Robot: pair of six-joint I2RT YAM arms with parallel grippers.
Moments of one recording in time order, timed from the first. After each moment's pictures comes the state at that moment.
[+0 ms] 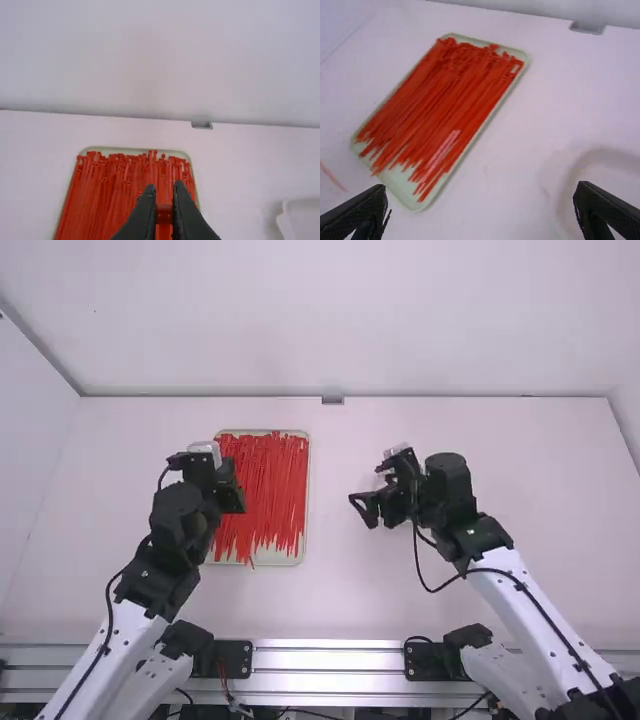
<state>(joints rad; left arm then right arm) -0.31 0.73 0.65 -0.16 -0.22 -0.21 0.34 1.07 0.75 -0.31 -0.46 0.02</state>
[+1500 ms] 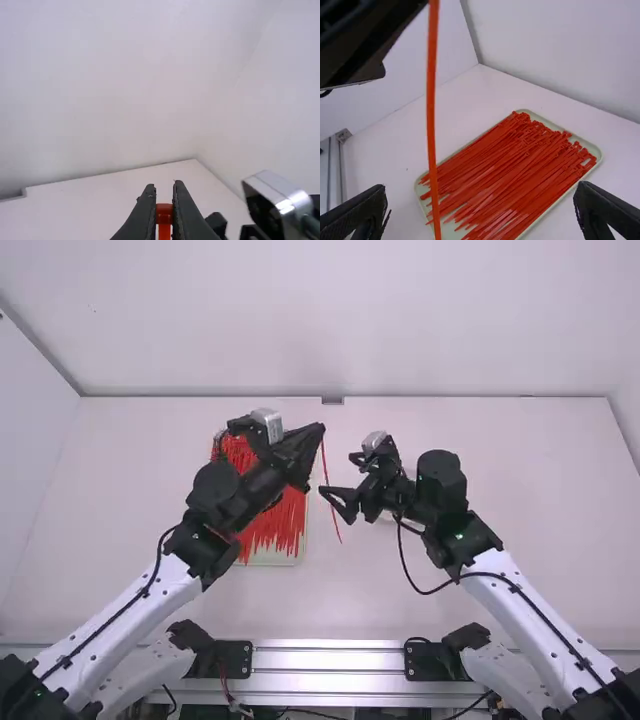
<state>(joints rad) -0.55 1.04 0.78 0.39 0.11 -0.43 0.45 1.08 0.75 0.04 -0.60 0.09</state>
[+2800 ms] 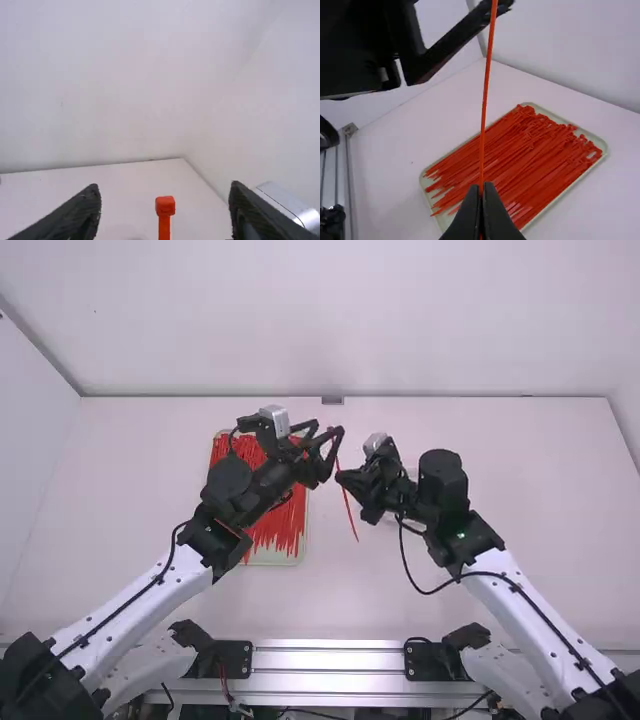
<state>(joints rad) -0.56 1.11 0.78 0.45 0.11 -0.53 0.43 1.08 0.75 0.01 -0.64 0.07</state>
